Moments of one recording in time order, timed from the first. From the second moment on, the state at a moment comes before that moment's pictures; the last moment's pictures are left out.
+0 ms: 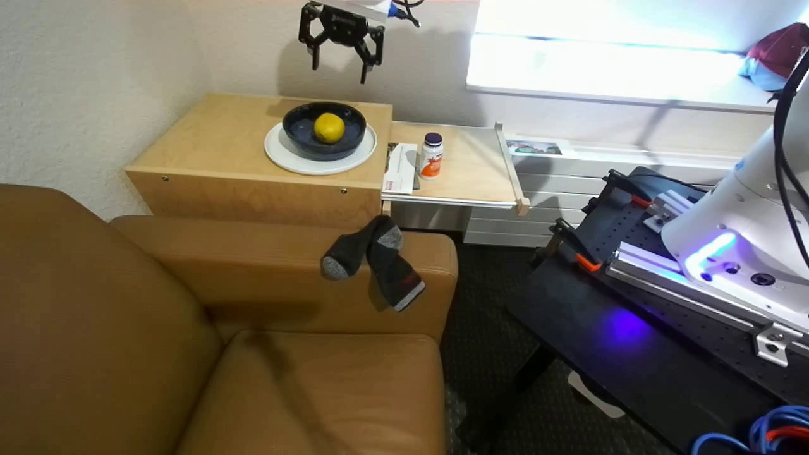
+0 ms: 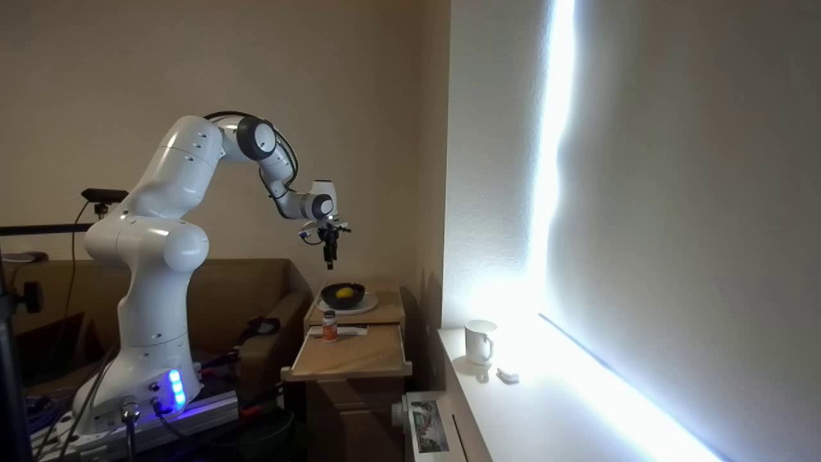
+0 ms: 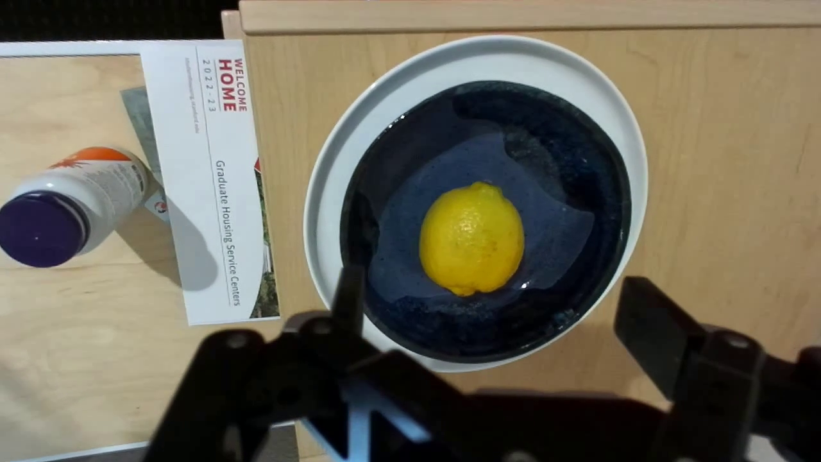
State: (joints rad) arm 0.34 0.51 0.03 -1.77 -0.01 2.51 1.19
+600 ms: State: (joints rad) arm 0.34 0.69 -0.01 -1.71 -0.01 2.70 1.26
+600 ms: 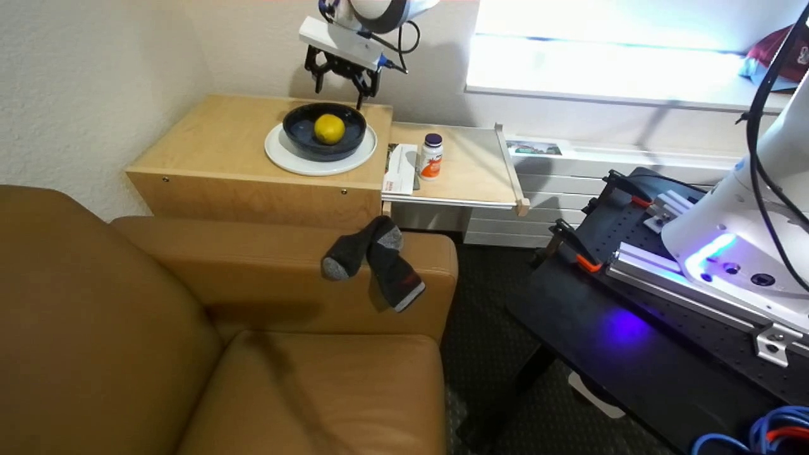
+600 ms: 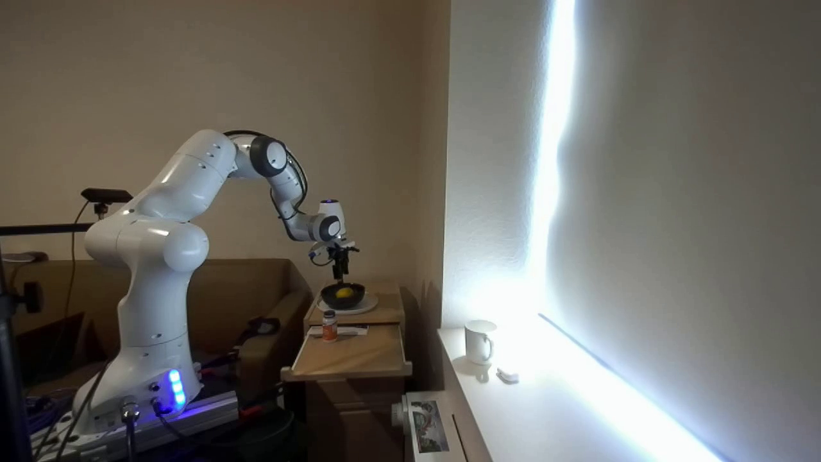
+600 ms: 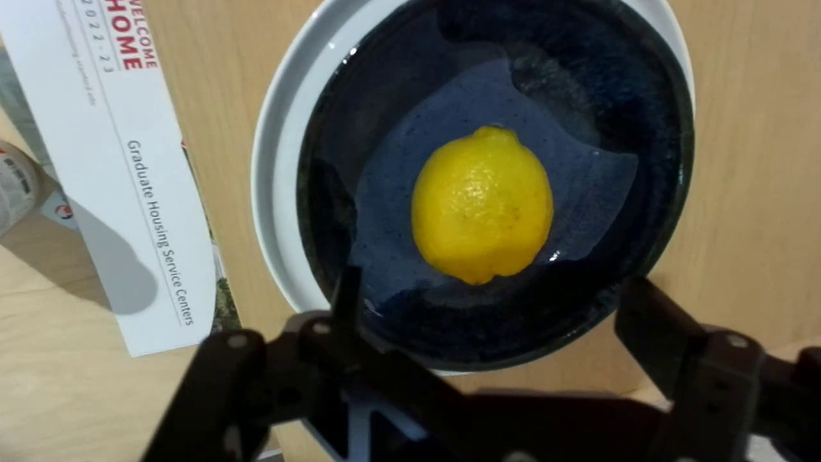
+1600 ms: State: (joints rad) arm 0.34 0.82 -0.02 -1.61 0.02 2.76 1.26
